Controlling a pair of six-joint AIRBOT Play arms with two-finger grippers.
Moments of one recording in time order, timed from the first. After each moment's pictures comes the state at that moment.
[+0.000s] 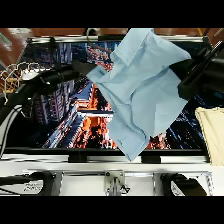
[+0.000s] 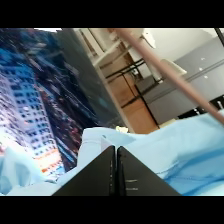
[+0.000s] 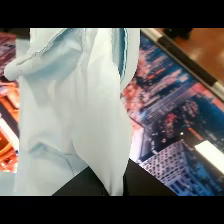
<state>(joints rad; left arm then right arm) -0.13 -1.46 1.28 -0.08 -0.95 -0.71 0.07 -0.83 1.43 -0.99 1.16 0.72</state>
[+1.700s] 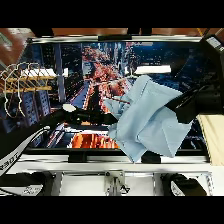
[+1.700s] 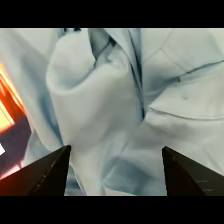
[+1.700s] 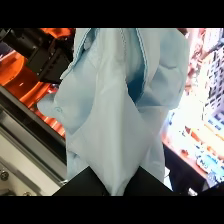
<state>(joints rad) -0.48 -1.52 0.92 0.21 -0.79 -0.80 0.07 -0.85 1.43 -1.11 1.59 1.14</state>
